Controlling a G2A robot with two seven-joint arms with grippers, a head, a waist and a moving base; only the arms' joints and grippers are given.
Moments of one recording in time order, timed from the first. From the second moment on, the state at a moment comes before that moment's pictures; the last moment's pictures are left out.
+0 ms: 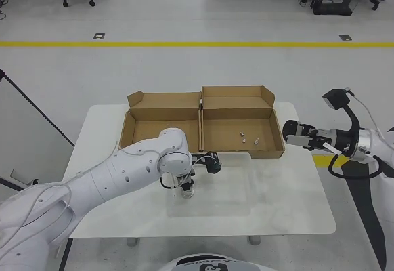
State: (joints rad) left arm 0.58 -1.15 -0.23 -1.49 0.57 -0.40 -1.38; right arm -1.41 -0.98 1.77 -1.82 0.23 -0.32 1.38
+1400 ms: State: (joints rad) left arm 0.60 -1.22 -0.21 -1.37 0.58 -0.42 -1.40; right arm -1.41 -0.98 1.77 -1.82 0.23 -0.32 1.38
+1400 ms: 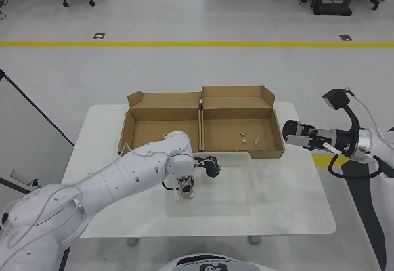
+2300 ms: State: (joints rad) left arm 0.69 -1.01 -0.67 -1.76 0.27 -0.42 -1.37; right arm -1.41 -0.98 1.77 -1.82 0.23 -0.32 1.38
